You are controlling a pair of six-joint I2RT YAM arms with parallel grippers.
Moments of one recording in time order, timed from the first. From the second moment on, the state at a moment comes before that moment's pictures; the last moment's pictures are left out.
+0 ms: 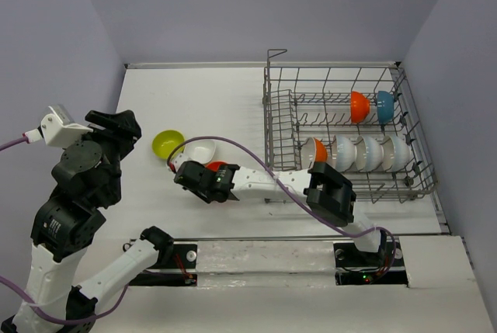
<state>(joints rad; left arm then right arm) -0.55 0.67 1.37 -0.83 -0.80 -0.76 1.28 2.17 1.79 -0.58 0.37 0.17</state>
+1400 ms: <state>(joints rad) -0.55 0.71 1.31 -0.72 -0.72 -0.74 0.84 1.20 1.65 -0.27 0.44 0.17</state>
